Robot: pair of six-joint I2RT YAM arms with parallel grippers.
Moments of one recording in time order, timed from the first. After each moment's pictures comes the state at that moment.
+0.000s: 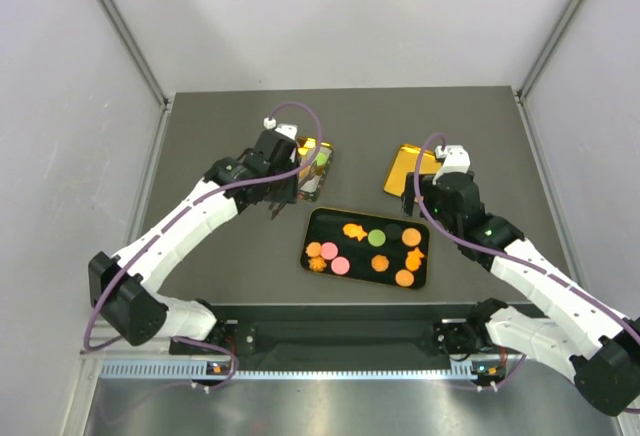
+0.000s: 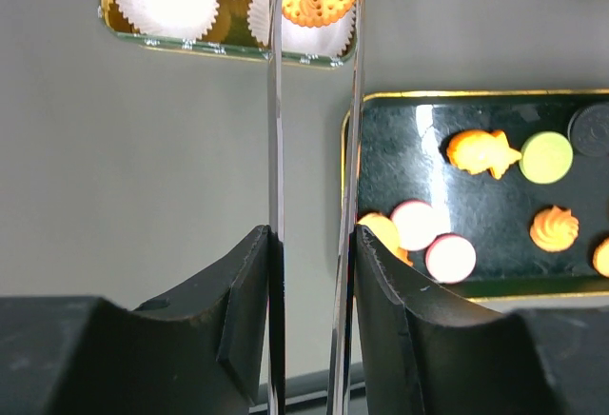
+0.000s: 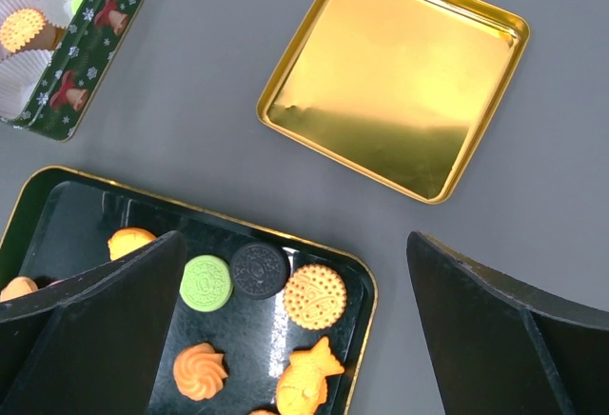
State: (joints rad) left arm -0.64 1.35 1.29 -0.82 -0.21 -0.40; right arm 0.56 0.92 0.71 -0.31 0.35 0.33
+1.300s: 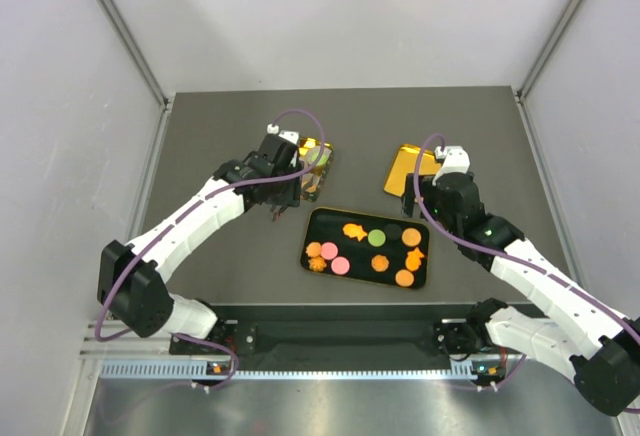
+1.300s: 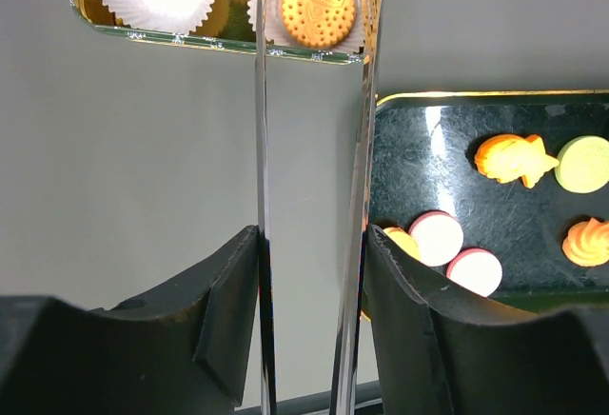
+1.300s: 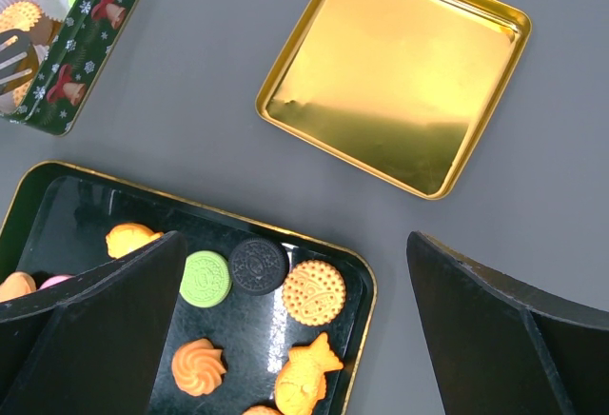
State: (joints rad) left arm -0.59 1.41 1.21 -0.72 -0.17 -0.37; right arm 0.56 0.92 0.71 -0.32 0.34 0.33
